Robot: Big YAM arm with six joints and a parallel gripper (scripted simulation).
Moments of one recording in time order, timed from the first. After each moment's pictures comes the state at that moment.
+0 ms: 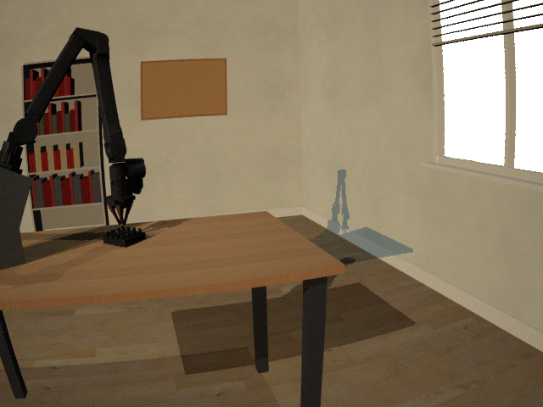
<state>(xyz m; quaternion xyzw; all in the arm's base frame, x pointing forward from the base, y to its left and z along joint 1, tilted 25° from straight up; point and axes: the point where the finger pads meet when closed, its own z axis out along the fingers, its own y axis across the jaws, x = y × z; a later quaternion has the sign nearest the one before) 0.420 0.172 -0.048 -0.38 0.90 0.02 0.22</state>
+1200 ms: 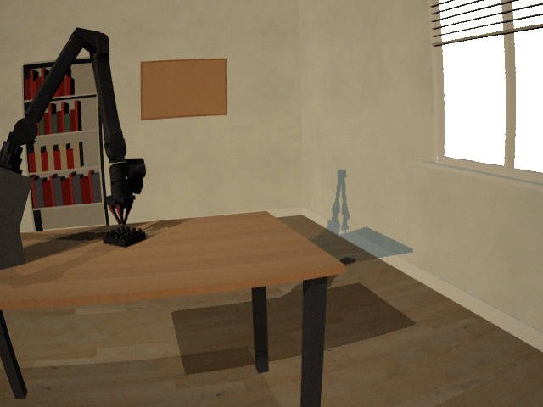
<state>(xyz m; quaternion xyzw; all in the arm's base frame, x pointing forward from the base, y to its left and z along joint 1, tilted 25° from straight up) 0.420 0.172 -0.048 -0.38 0.90 0.02 0.22</state>
